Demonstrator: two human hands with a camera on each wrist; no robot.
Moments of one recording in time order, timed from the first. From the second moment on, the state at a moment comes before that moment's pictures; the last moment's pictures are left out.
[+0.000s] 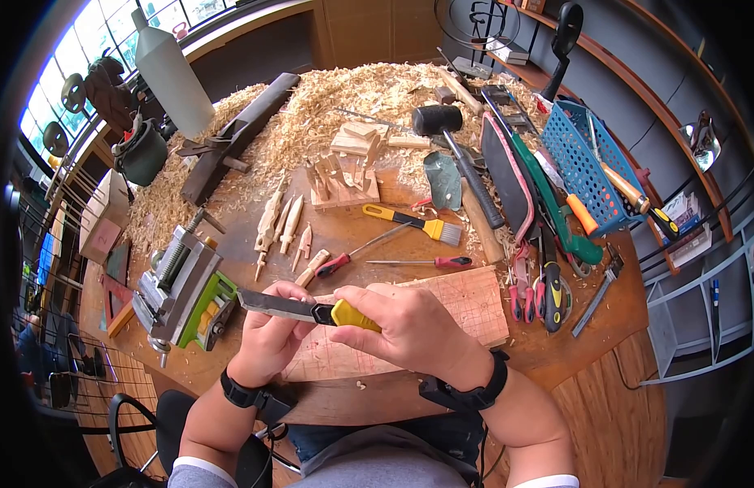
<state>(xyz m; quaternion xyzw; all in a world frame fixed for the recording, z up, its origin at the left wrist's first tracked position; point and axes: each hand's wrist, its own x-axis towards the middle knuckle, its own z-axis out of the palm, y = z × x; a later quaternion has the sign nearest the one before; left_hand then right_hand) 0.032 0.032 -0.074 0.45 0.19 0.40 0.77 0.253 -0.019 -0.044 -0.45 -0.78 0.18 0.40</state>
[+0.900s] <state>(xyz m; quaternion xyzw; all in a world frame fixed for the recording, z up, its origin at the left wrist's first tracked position) 0.033 0.035 -0.075 0.47 0.18 0.41 0.76 0.252 -0.019 -0.044 -0.47 -0.78 0.13 0.40</state>
